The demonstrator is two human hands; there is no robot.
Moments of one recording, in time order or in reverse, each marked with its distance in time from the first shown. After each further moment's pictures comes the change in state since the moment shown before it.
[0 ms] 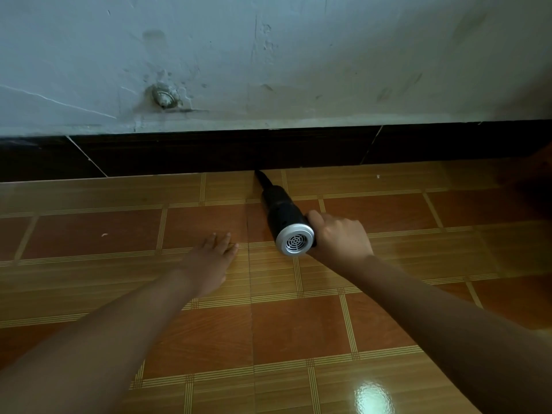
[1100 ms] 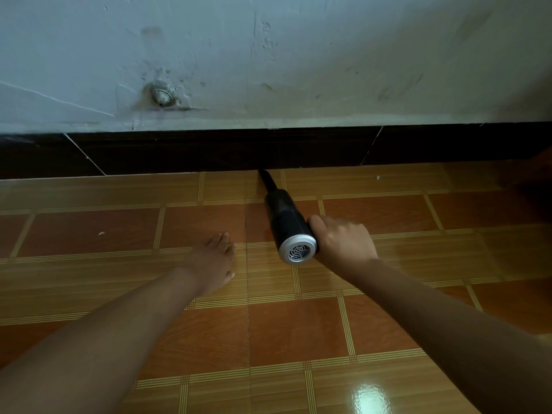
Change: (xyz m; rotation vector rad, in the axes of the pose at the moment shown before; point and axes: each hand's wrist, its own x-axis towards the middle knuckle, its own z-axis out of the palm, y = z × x) left_hand 0.010 0.005 0.001 0.040 0.040 -0.006; right_hand -0.007 0.011 0.006 -0.085 0.051 -0.074
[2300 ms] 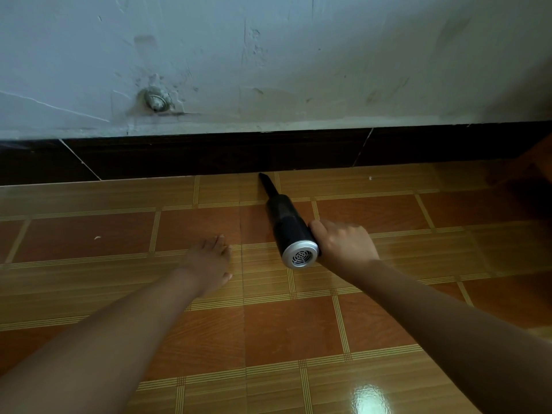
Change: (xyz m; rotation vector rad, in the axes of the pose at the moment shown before) left_hand -0.001 0.007 -0.007 0.071 -0.044 -0.051; right_hand -0.012 0.011 -0.001 0.002 -0.002 -0.036
